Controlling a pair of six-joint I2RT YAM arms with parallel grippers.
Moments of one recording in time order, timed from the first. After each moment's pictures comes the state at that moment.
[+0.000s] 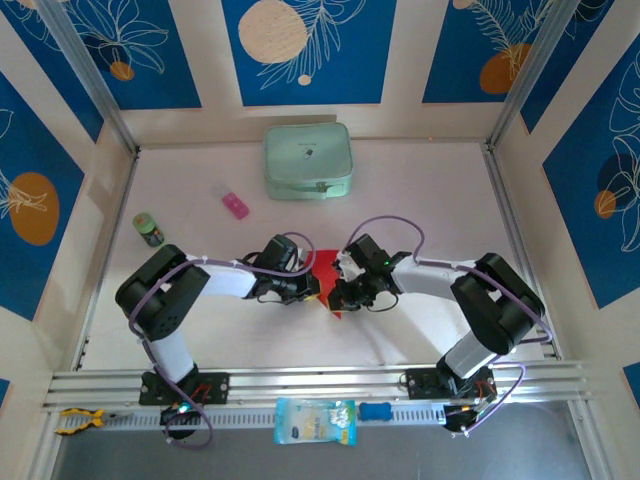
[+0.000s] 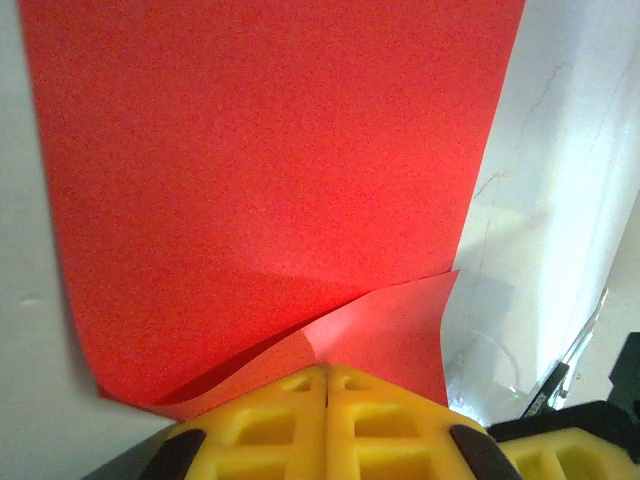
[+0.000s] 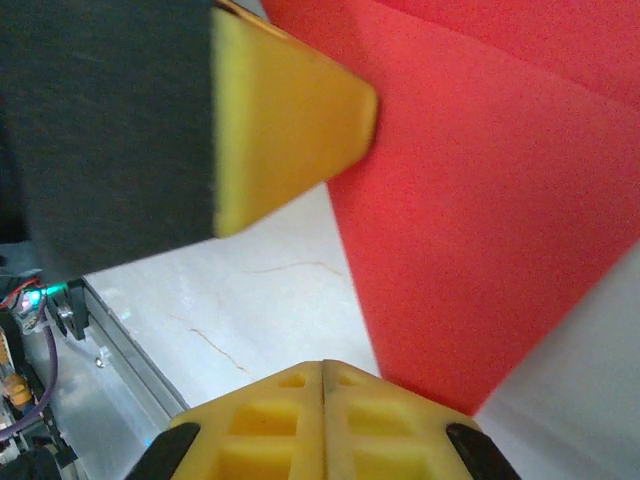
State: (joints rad) left arm -0.71 1.75 0.73 0.13 0.50 -0.99; right arm 0.69 1.58 0.73 -0.31 -0.60 0.56
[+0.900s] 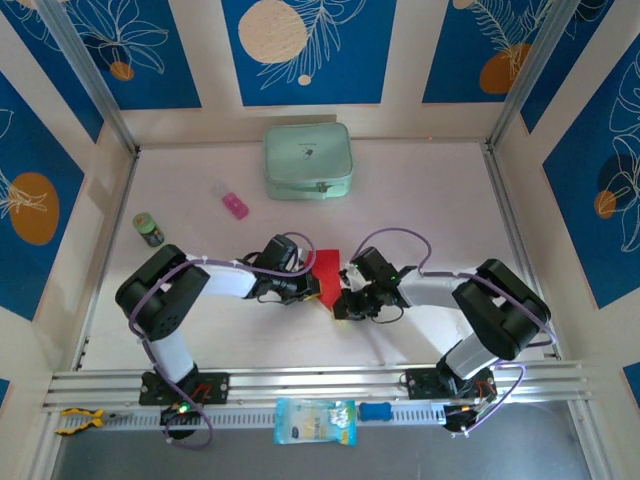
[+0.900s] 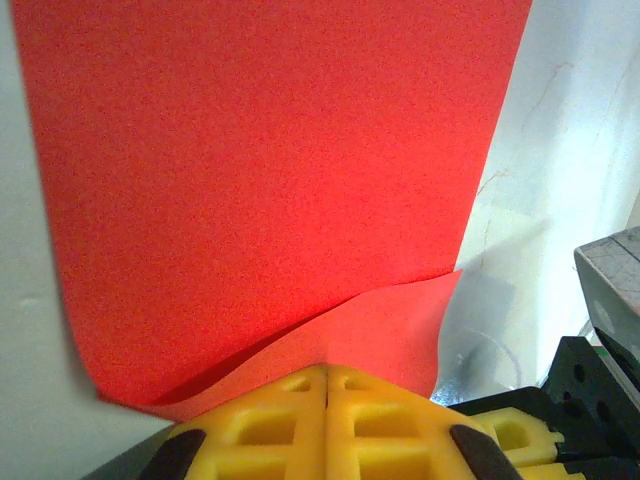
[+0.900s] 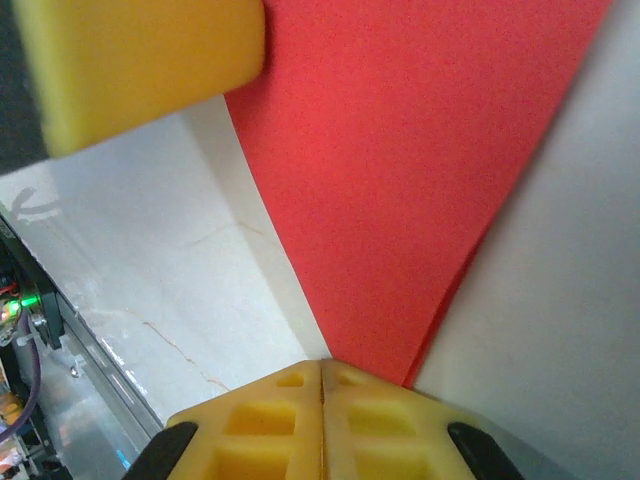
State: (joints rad) left arm -0.71 1.75 0.73 0.12 0.50 -0.99; right arm 0.69 1.53 0.56 -0.15 -0.58 0.64
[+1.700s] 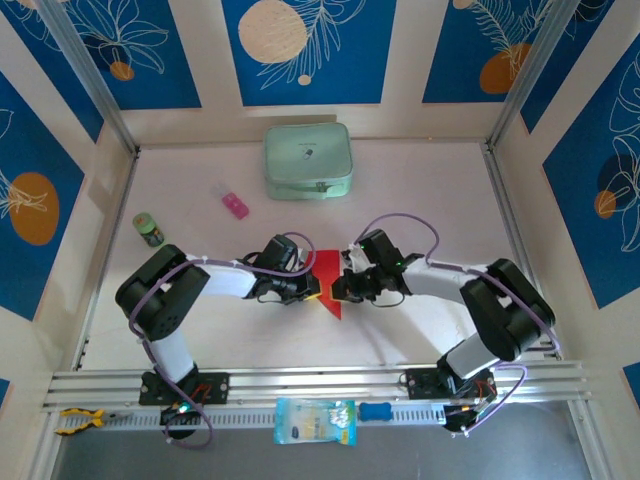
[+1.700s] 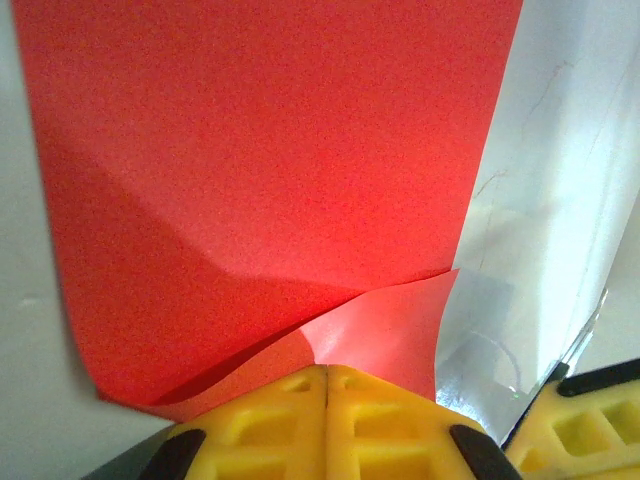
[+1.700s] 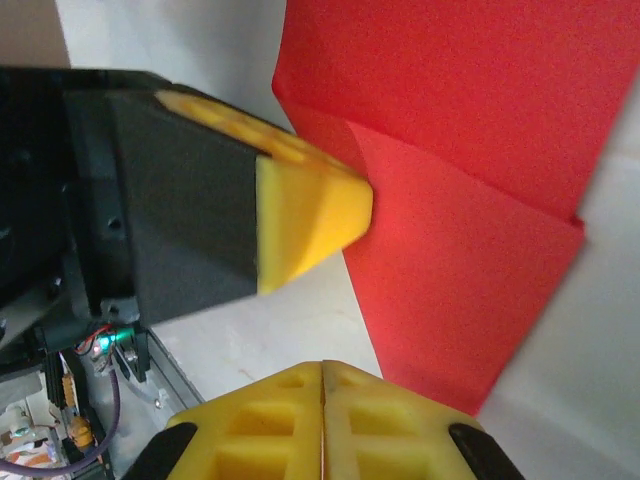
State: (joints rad) left arm -0.71 1.75 0.73 0.12 0.50 -0.99; right arm 0.60 1.54 0.66 -0.16 -0.65 0.66
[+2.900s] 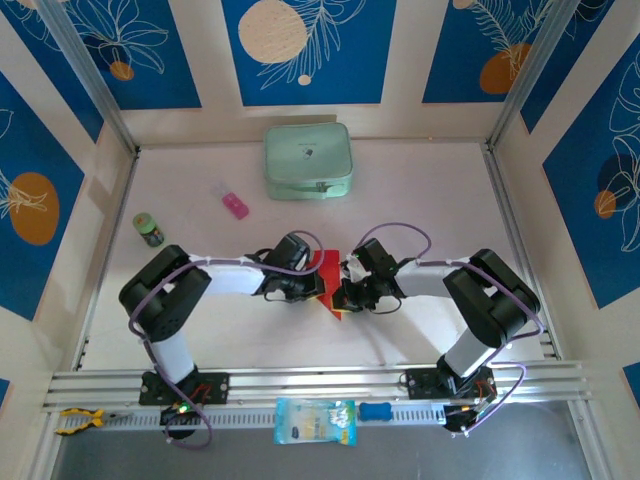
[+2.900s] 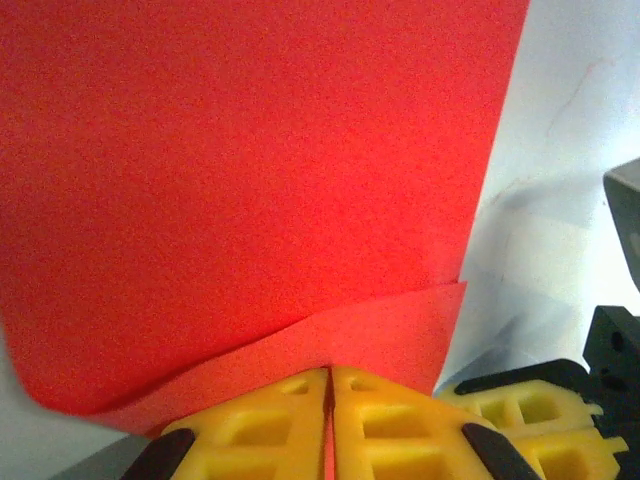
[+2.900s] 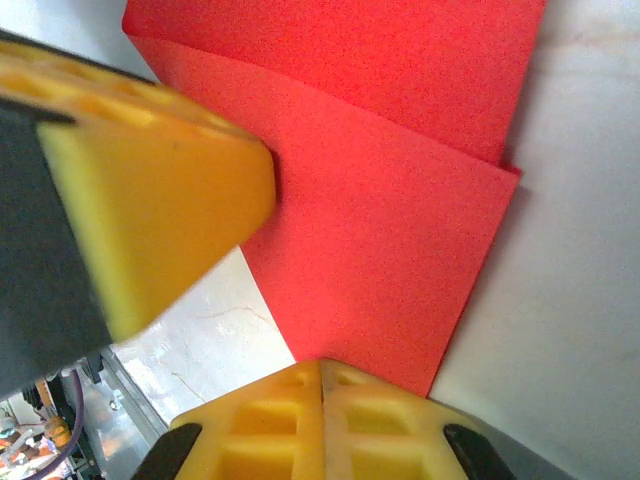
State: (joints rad) left arm -0.76 1.76 0.82 -0.03 0.38 -0.96; right arm 0.63 1.62 0.63 -0.13 -0.62 0.66
